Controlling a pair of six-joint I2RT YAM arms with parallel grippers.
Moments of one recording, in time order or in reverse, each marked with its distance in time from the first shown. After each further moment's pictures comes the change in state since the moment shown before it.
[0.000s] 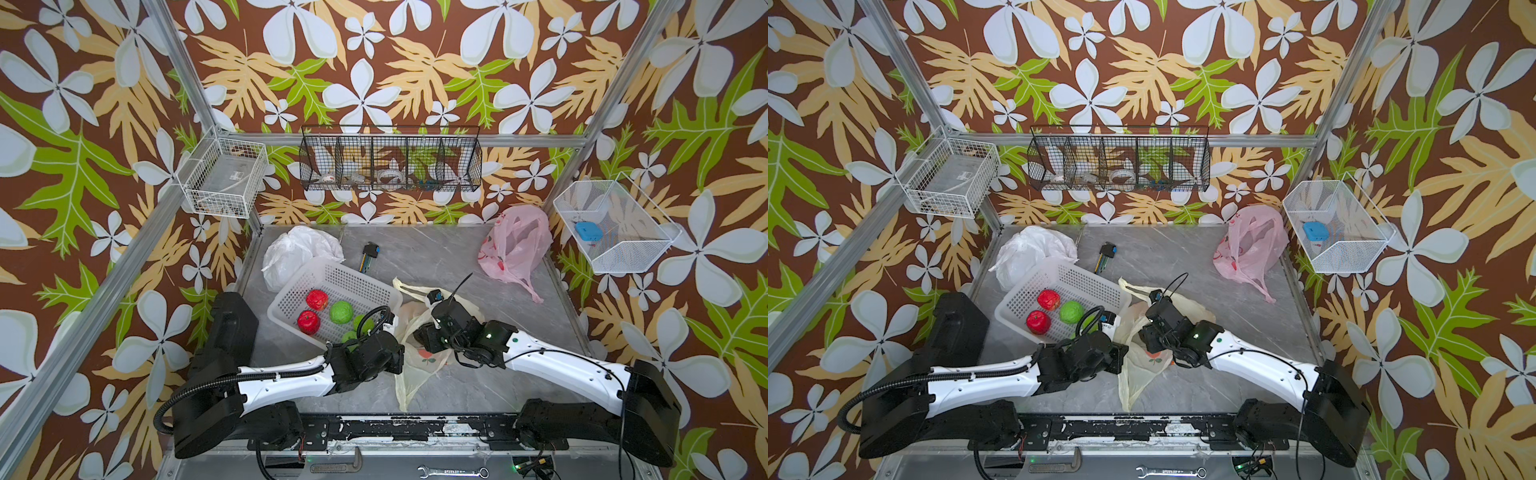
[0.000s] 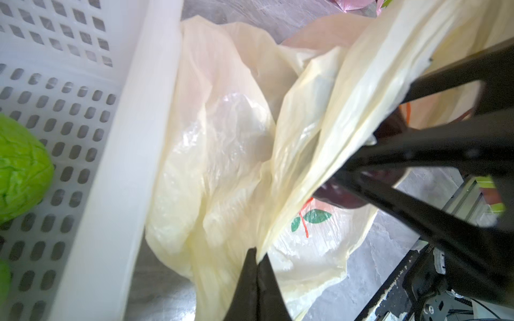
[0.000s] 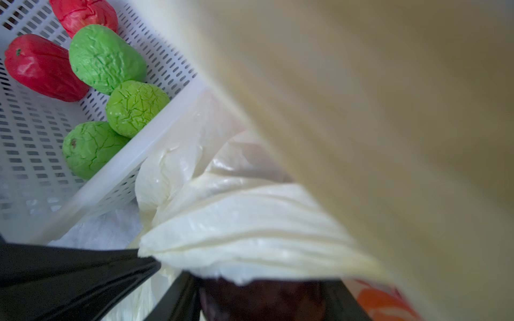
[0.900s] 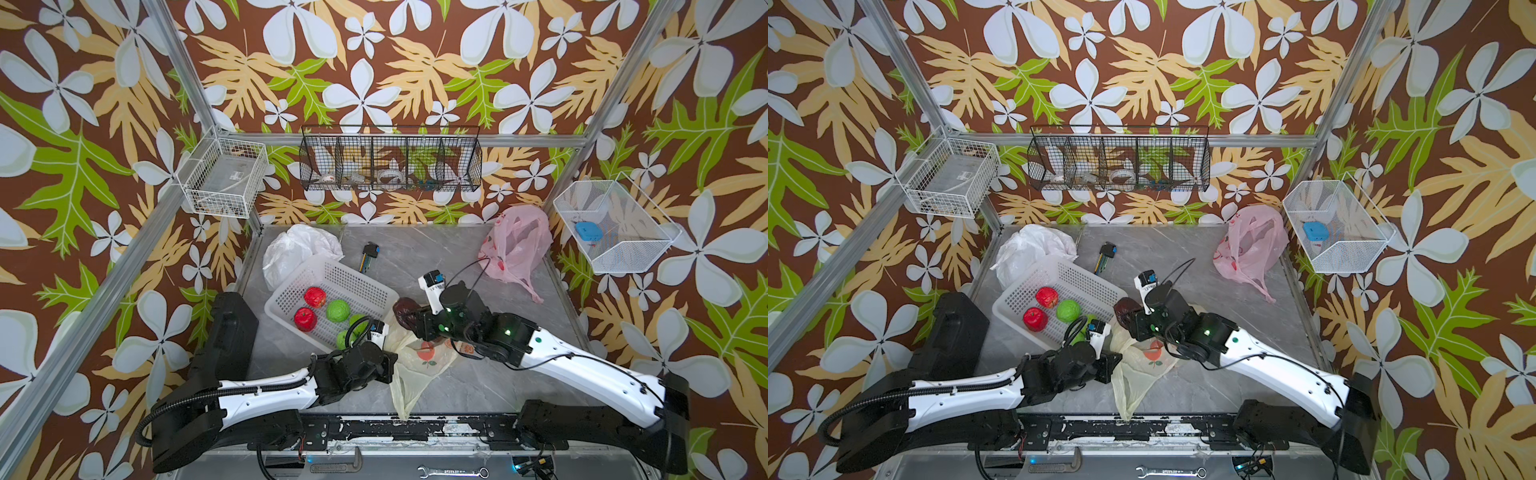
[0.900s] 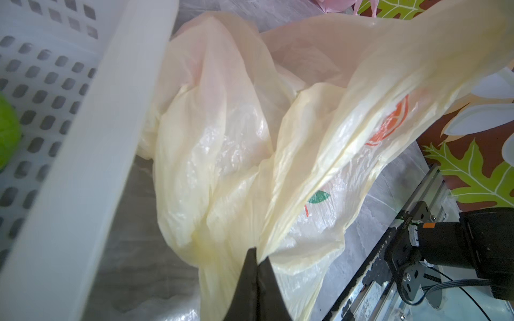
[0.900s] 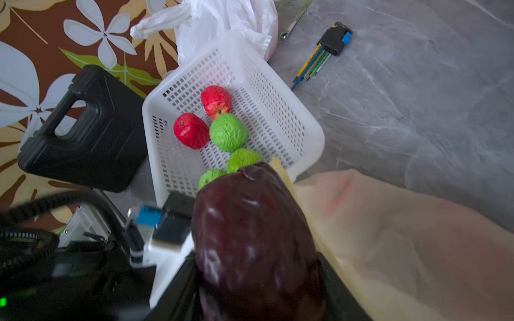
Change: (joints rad) left arm -0.025 -0.161 -0.184 0.112 0.040 -0.030; right arm 0.052 0.035 0.271 0.039 -0.075 0.019
